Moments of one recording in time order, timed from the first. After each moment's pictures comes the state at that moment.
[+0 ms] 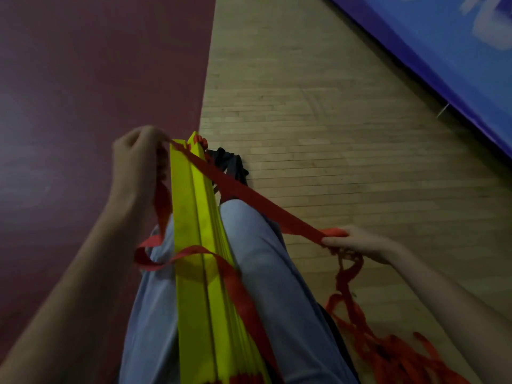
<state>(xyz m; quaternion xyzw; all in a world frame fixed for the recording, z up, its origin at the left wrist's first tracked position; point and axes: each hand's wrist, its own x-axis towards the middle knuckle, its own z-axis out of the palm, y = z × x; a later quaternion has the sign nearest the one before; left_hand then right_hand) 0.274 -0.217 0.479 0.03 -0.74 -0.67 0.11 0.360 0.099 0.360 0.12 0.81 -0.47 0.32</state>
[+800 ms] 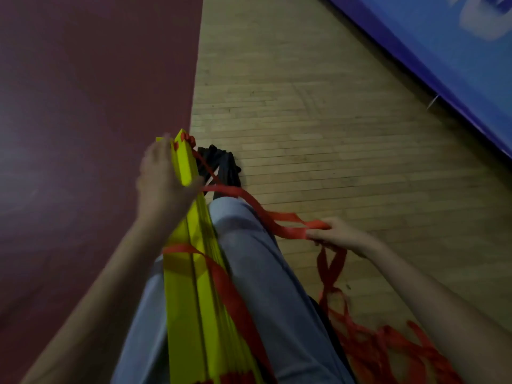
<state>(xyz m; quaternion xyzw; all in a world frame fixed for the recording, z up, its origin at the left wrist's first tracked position) 0.279 -0.195 0.431 -0.04 -0.93 -0.36 0.09 0.358 0.084 0.352 0.11 0.84 -0.47 0.26</state>
